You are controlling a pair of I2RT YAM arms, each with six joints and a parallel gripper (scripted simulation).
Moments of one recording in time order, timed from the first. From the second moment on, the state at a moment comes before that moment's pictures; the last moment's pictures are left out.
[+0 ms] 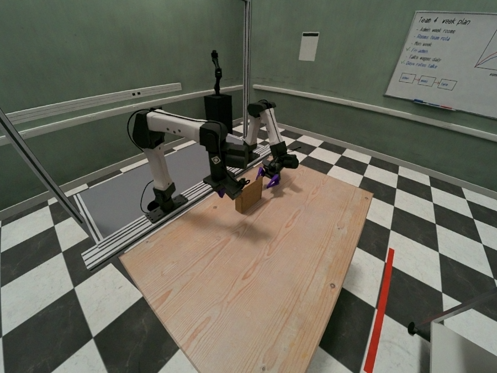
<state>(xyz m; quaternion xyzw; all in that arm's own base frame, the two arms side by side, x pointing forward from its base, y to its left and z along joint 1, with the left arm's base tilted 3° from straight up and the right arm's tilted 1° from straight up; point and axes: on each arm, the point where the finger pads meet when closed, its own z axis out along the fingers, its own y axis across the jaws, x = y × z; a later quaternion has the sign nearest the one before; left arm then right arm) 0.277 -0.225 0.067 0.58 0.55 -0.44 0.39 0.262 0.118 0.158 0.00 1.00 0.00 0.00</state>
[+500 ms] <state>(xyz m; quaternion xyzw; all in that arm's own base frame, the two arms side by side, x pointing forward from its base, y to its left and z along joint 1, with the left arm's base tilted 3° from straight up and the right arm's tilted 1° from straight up) 0.276 -0.234 0.065 0.59 0.55 -0.44 0.40 0.262 0.118 0.158 0.00 1.00 0.00 0.00</state>
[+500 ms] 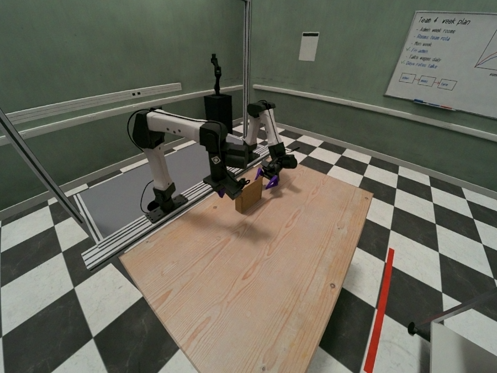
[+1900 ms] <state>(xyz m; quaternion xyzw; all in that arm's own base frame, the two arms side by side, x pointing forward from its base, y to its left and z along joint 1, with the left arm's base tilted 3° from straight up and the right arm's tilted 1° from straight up) 0.274 -0.257 0.057 0.59 0.55 -0.44 0.40 0.262 0.118 0.158 0.00 1.00 0.00 0.00</state>
